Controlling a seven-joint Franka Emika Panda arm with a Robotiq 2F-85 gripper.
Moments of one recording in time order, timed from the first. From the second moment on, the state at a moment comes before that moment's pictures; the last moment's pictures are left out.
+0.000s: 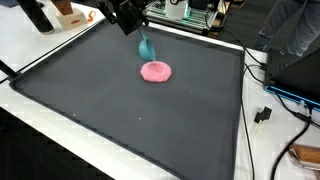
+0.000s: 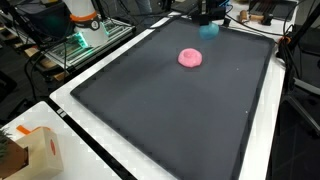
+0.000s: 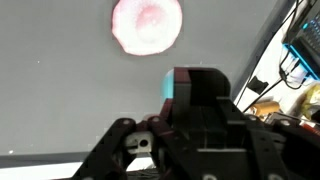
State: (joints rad) arm -0.05 0.22 0.04 -1.91 0.56 2.06 -0.74
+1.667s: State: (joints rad) arm 0.10 0.01 0.11 -2.08 0.05 2.15 -0.05
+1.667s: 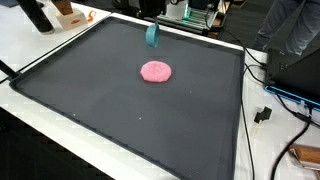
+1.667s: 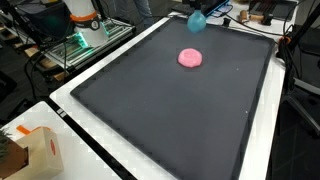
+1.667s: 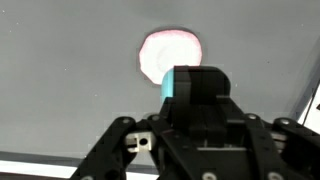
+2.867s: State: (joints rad) arm 0.09 0.00 0.10 -2.09 0.06 2.15 -0.06
